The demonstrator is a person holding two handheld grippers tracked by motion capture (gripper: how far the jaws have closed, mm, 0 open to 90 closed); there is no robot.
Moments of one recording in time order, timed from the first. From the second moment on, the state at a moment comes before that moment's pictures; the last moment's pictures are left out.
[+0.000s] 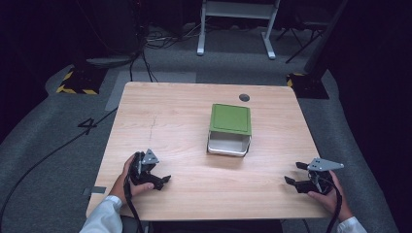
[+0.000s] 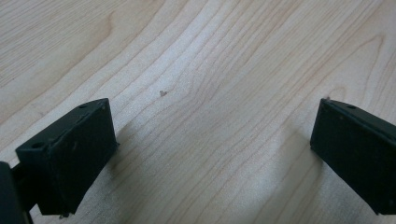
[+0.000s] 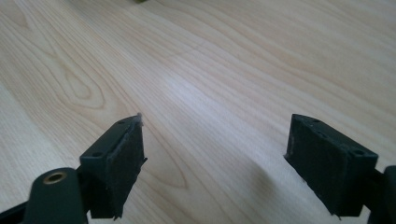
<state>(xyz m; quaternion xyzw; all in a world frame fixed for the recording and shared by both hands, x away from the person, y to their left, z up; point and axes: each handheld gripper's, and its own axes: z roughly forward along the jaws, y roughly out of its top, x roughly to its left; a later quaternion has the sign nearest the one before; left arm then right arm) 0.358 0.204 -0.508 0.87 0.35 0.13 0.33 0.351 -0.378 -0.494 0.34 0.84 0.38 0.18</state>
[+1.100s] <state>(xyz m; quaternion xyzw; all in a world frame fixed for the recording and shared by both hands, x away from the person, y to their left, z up) 0.356 0.204 -0.508 0.86 0.35 0.13 0.33 0.391 -0.262 -0.422 0.19 0.86 0.44 0.15</state>
